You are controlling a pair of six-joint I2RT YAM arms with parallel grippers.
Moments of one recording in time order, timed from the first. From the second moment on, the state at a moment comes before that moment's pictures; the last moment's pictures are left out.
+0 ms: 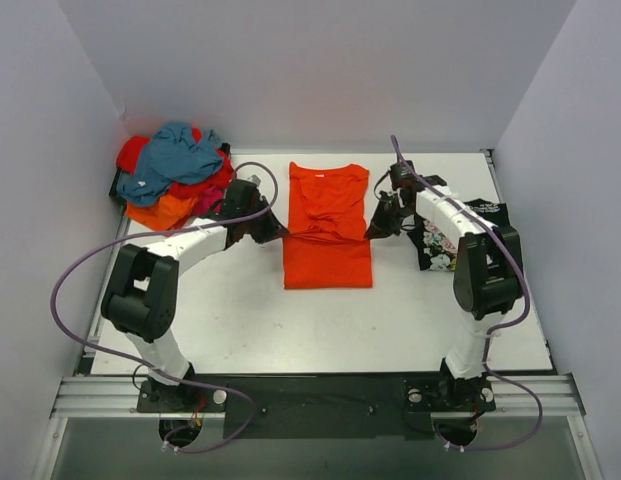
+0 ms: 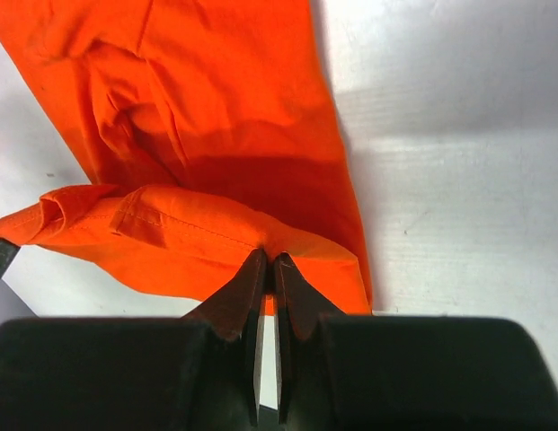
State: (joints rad) left arm -0.39 1.72 1.11 -0.15 0.24 -0.84; right arm 0.25 1.87 1.41 -0.71 -0.23 0.64
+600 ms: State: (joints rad) left arm -0.37 1.99 1.34 -0.09 0.27 -0.79; right arm 0.20 2.13 1.70 -0.72 -0.25 0.64
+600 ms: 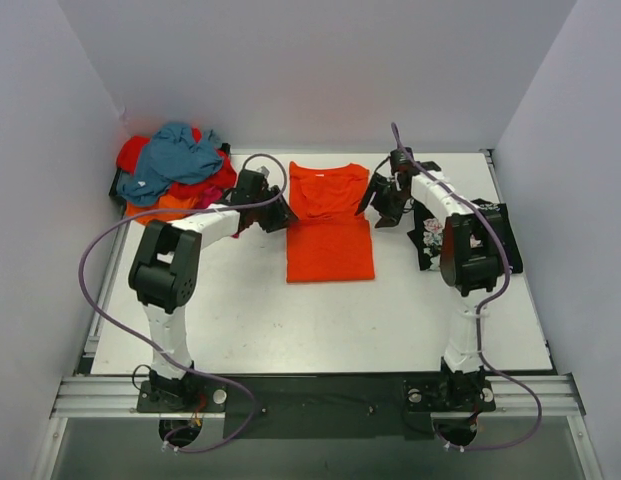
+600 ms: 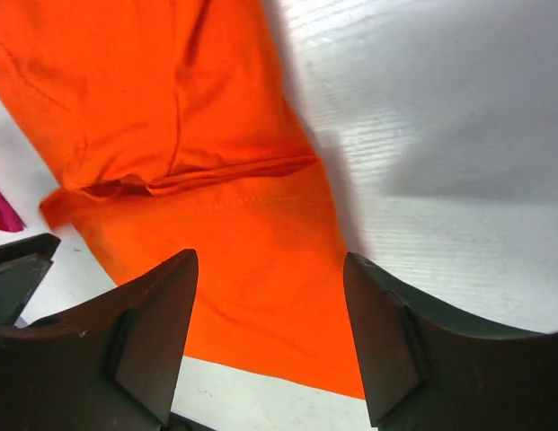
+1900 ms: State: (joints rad) left arm -0.47 1.59 0.75 -0.06 0.29 -0.82; right arm 0.29 1.78 1.01 -0.50 -0.23 0.62
